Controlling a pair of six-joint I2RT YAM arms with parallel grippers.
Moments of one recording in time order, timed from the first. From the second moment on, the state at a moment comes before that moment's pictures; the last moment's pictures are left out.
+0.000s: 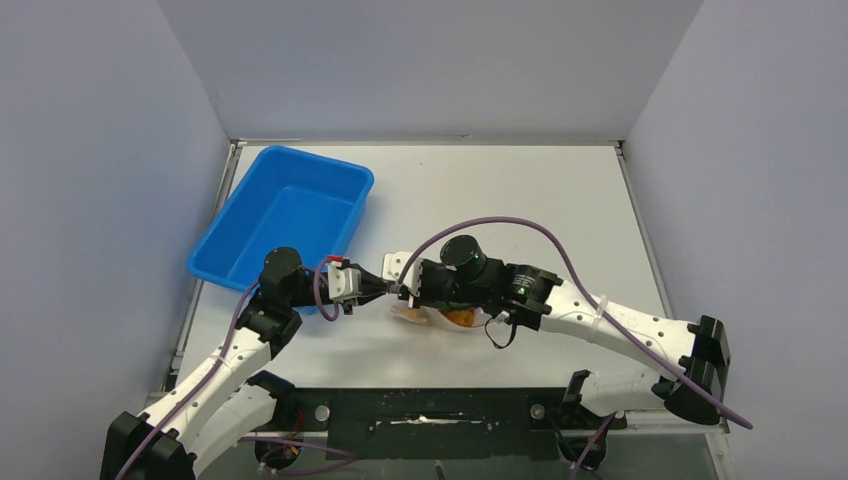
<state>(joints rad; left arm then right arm) -0.45 0.85 0.47 0.28 0.98 0.30 1.07 1.26 1.10 -0.32 -0.17 -0.49</state>
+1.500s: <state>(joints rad) -0.42 0.92 0.41 0.63 1.05 0.01 1.02 1.19 1.05 -0.40 -0.13 -0.51</state>
